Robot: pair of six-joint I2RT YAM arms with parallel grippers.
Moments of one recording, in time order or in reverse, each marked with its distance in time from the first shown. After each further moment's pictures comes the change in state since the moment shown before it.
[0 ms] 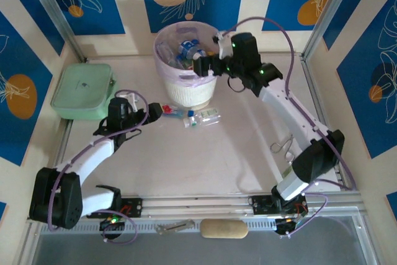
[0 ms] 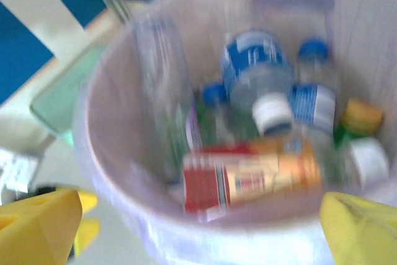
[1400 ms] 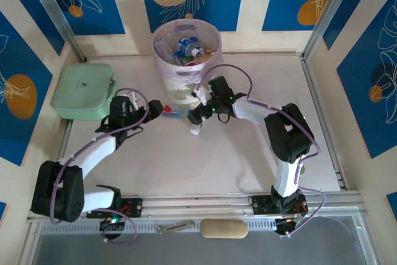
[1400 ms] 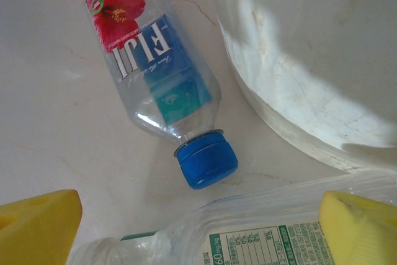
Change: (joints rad) left arm 0.000 0.049 0.013 0.041 0.027 -0.107; right arm 0.056 0.307 -0.367 0.298 -0.139 -0.407
